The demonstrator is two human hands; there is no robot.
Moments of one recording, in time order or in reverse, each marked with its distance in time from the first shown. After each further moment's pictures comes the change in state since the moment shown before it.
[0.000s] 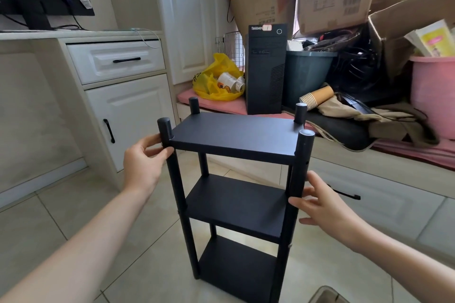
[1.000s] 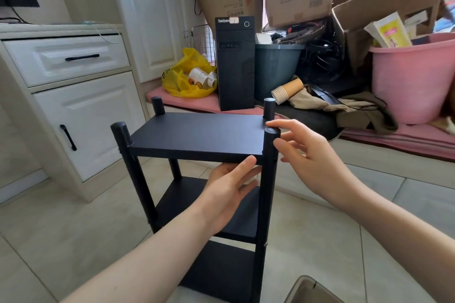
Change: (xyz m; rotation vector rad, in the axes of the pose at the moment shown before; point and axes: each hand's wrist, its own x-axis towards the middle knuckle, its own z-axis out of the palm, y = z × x) left_hand -0.091 0.048 0.144 -0.720 -0.837 -0.374; right_hand 0.006 -0.061 -0.040 -0.090 0.261 -0.387
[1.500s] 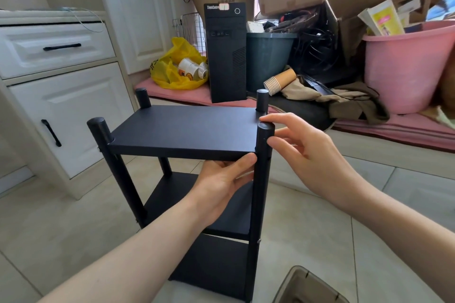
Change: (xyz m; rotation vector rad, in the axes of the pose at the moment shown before) left_hand 0.005 0.004 0.007 -0.029 -0.099 0.093; right_hand -0.008 0.003 -0.007 -0.012 -0.026 -0.052
